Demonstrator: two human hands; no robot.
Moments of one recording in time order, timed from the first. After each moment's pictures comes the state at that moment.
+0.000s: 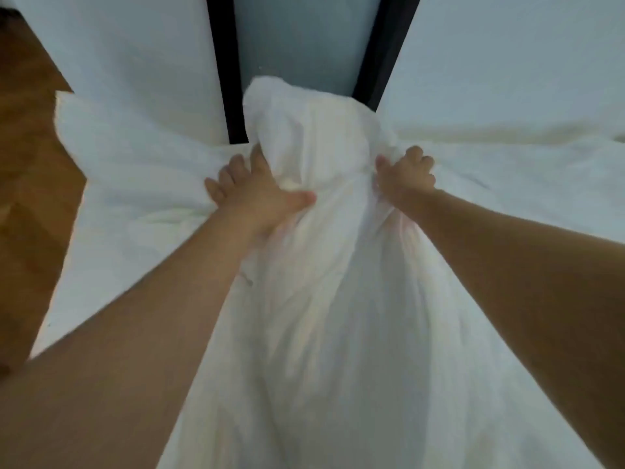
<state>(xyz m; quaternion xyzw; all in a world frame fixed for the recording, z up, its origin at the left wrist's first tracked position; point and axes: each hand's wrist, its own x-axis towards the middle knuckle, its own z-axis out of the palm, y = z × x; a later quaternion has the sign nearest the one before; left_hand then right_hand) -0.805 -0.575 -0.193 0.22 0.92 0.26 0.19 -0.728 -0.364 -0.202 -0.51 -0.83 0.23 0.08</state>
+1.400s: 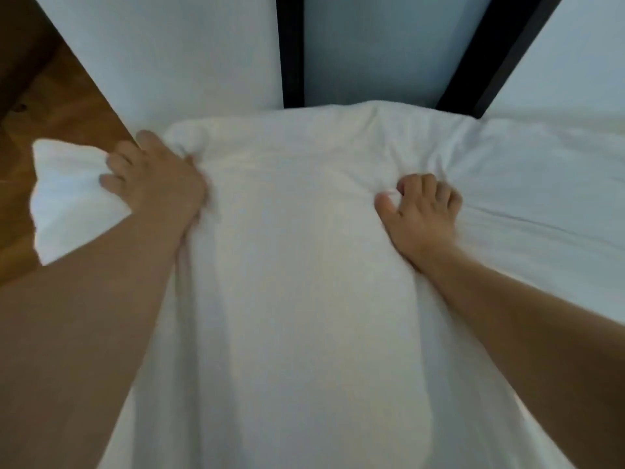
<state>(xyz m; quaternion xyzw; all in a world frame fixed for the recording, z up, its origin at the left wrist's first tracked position) -1.011 -0.658 -0.310 -0.06 0.99 0.09 -0.12 -0.833 -0.398 -0.343 -0.30 -0.94 0.09 0.15</state>
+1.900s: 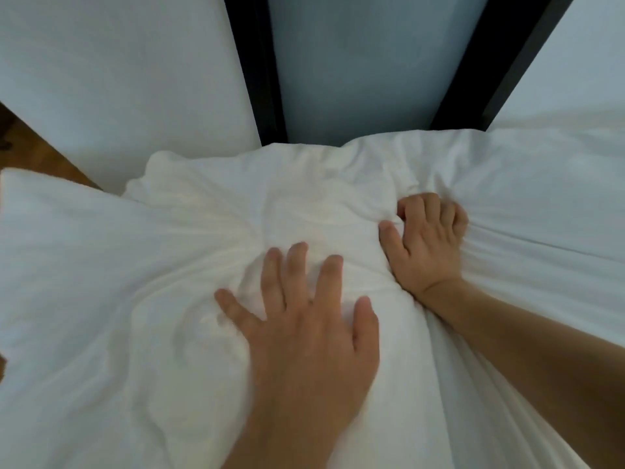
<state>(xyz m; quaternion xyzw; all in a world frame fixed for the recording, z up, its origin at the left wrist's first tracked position) -0.837 -0.589 -0.318 0.26 0.96 0.10 -0.01 -0.846 -0.383 -0.384 -0.26 -0.93 0.11 0.26</state>
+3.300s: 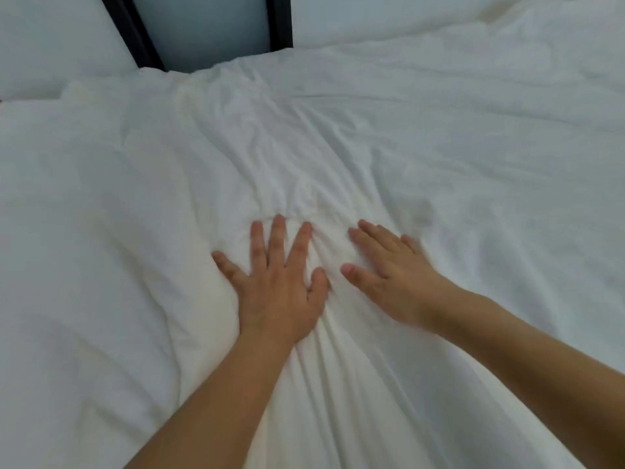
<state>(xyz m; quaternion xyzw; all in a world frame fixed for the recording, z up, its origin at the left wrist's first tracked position) -0.557 -0.625 -0.345 0.39 0.92 0.02 0.02 -0.439 -0.489 -0.290 -0.27 -0.93 0.22 -0.11</state>
